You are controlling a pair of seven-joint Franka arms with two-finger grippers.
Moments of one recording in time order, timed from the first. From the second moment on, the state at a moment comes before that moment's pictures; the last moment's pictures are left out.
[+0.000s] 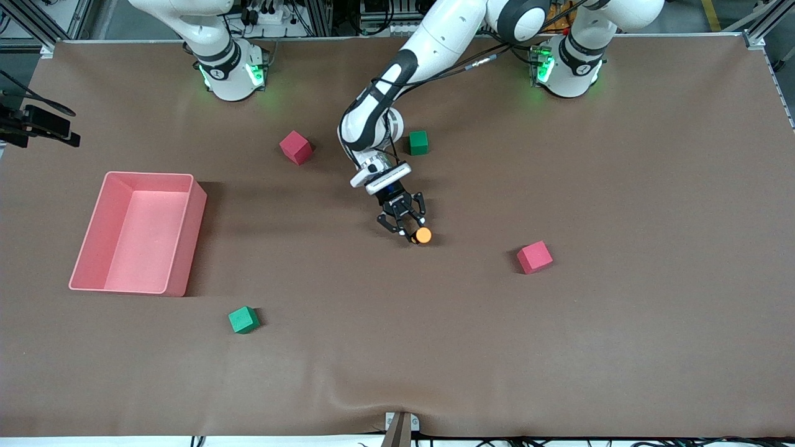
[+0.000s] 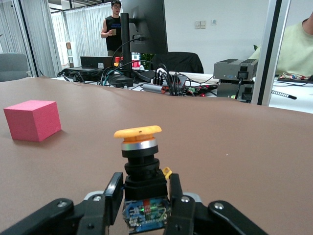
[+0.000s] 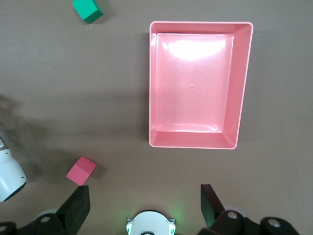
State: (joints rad) left arm -1.24 1.13 0.16 -1.31 1.22 1.74 -2.42; right arm -0.07 -0.02 -0.07 -1.56 0.03 1.38 -0.11
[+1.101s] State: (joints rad) left arm -1.24 1.14 0.16 -1.31 1.22 1.76 -2.42; right arm -0.07 -0.02 -0.07 -1.56 0.03 1.38 -0.11
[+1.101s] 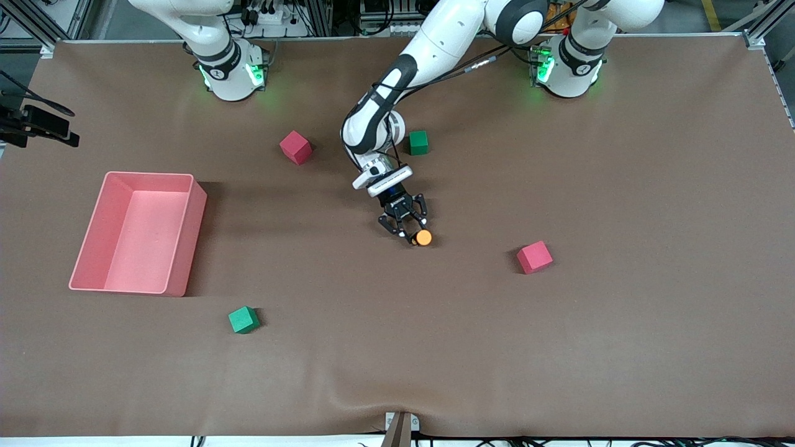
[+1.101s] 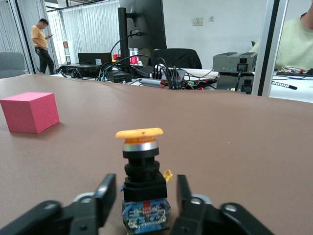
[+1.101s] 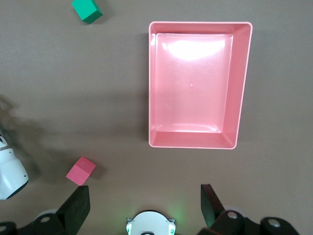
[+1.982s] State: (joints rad) left arm -1.31 1.09 0.10 -1.29 1.19 1.70 -2.36; right arm -0.04 -0.02 -0.06 -1.56 0.03 1.41 -0.11
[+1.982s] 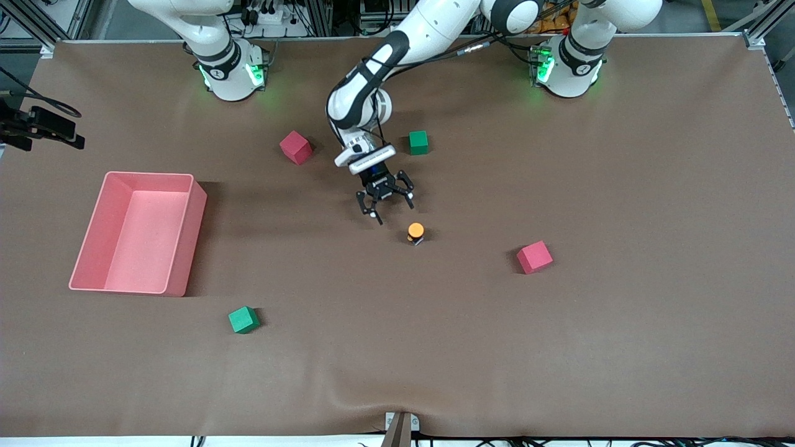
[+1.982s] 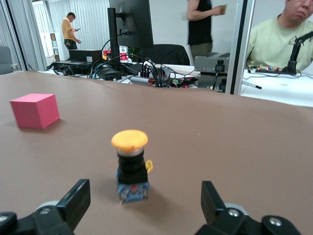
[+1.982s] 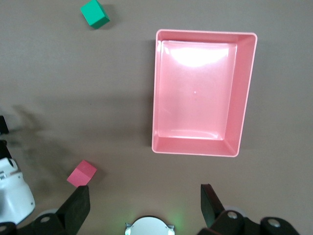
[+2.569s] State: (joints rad) left arm -1.30 0.93 0.05 -1.28 1.04 1.60 -2.05; right arm -0.03 -0.02 -0.06 -1.56 0.03 1.41 -0.11
